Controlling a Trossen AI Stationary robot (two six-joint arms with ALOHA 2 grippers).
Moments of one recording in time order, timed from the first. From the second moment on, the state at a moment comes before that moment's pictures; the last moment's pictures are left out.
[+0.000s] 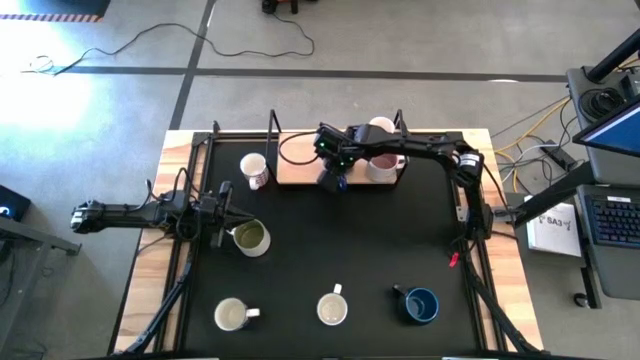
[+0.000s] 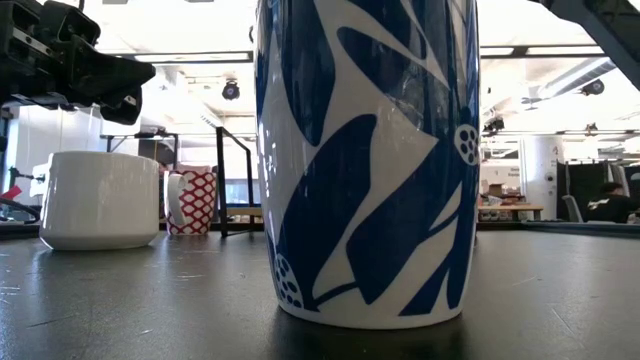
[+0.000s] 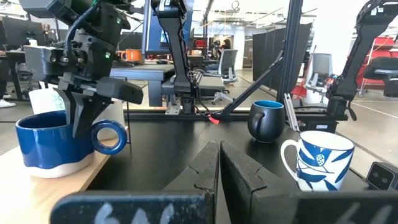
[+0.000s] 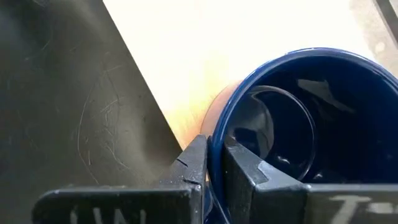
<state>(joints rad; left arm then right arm) 0.00 0.09 0.01 0.16 0.06 -0.04 -0.35 2.02 1.79 -0.90 0.08 0.11</state>
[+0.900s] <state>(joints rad) 0.00 0.09 0.01 0.16 0.06 -0.04 -0.46 2.02 1.79 -0.95 0.08 -0.21</state>
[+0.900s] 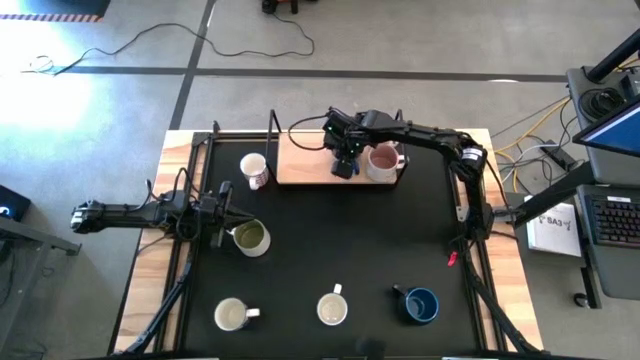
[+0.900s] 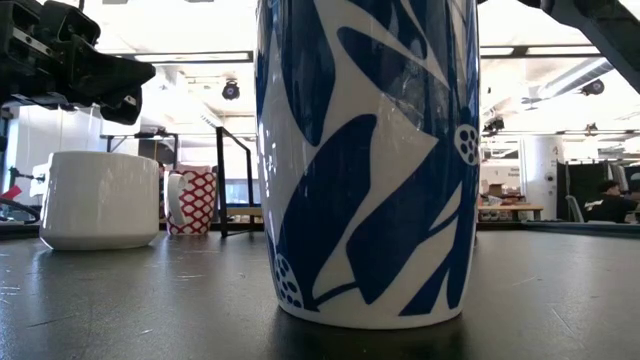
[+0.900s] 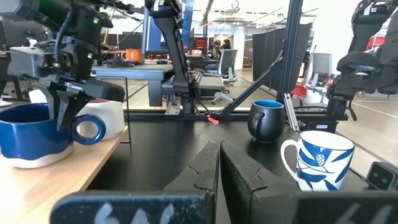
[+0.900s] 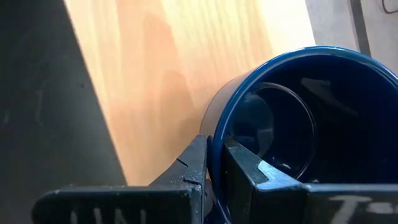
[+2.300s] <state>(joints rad) 0.00 0.09 0.01 0.16 0.06 -0.04 -0.53 2.02 1.79 -0.94 0.08 -0.25</state>
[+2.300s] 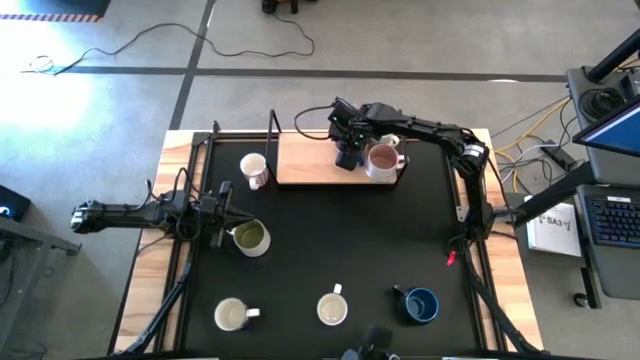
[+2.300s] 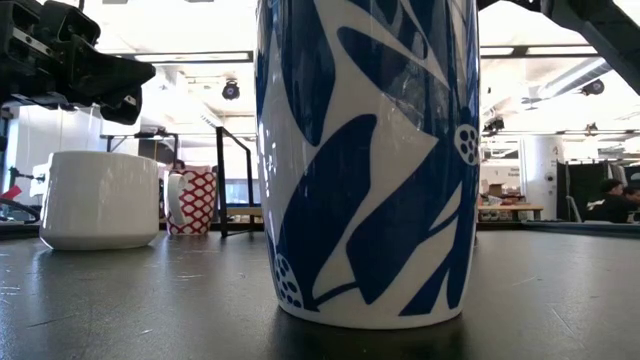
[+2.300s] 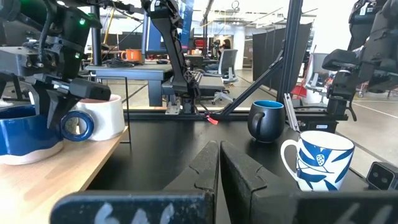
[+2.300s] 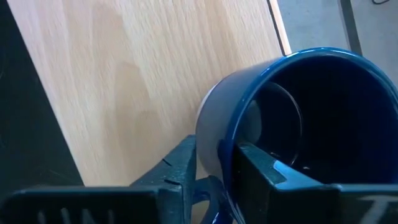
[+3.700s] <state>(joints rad) 0.00 0.09 0.01 0.16 0.06 -0.04 -0.41 1.93 1.78 -1.13 0.16 0.40</state>
